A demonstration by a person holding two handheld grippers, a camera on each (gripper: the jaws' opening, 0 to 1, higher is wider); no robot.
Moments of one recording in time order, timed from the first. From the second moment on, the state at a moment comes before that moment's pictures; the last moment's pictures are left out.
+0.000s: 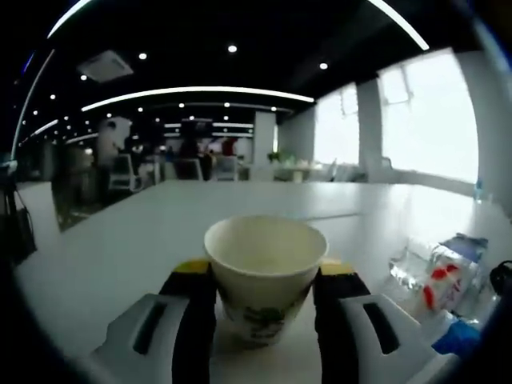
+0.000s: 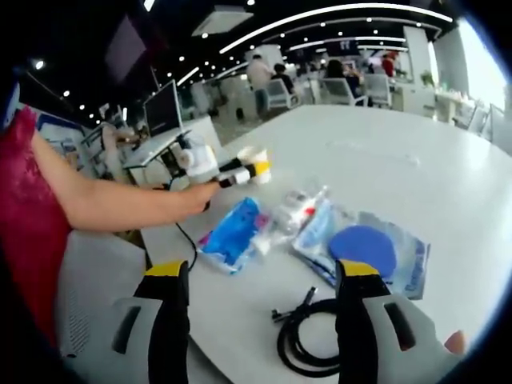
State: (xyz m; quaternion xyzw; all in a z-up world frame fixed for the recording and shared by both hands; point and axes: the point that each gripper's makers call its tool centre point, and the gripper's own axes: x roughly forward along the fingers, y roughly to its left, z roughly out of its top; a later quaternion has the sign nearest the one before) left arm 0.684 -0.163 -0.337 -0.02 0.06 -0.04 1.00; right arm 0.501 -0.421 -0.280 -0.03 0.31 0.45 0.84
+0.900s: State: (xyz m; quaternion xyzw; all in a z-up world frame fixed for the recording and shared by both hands) left arm 0.674 -0.155 -0.341 -0.01 0.08 -0.05 1.00; right arm 0.501 -0.415 -0.278 -0.02 0.30 0.45 0.84
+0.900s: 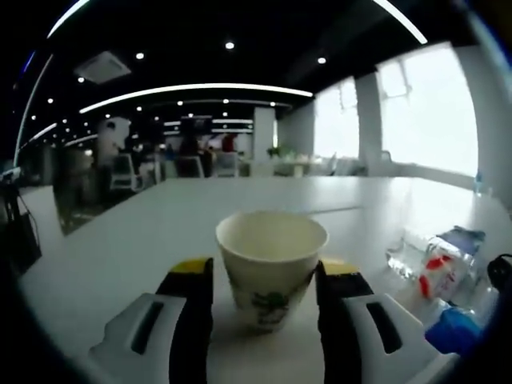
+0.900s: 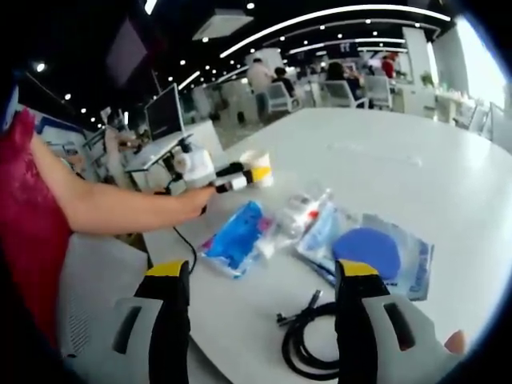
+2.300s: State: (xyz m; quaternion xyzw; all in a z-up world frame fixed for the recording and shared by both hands) left arm 0.635 -0.141 -0.327 0.05 0.11 -0.07 0.99; right arm 0.489 -0.386 -0.268 -0.02 0.28 0.48 0.83
